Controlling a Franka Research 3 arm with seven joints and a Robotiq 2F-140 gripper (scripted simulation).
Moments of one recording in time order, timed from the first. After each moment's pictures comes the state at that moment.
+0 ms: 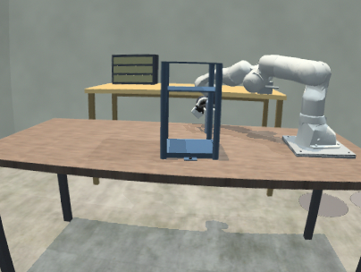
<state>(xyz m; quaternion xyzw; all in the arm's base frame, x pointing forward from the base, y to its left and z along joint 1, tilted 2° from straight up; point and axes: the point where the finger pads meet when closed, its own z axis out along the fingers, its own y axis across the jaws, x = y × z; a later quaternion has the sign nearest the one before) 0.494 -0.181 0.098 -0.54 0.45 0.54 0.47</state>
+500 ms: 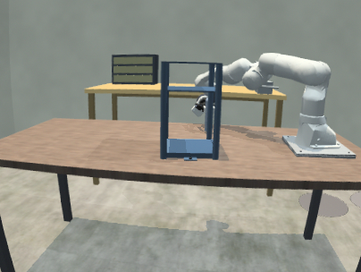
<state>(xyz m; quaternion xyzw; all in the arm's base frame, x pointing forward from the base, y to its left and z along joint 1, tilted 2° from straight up) 0.495 -0.183 0.108 -0.53 0.45 0.54 0.47</state>
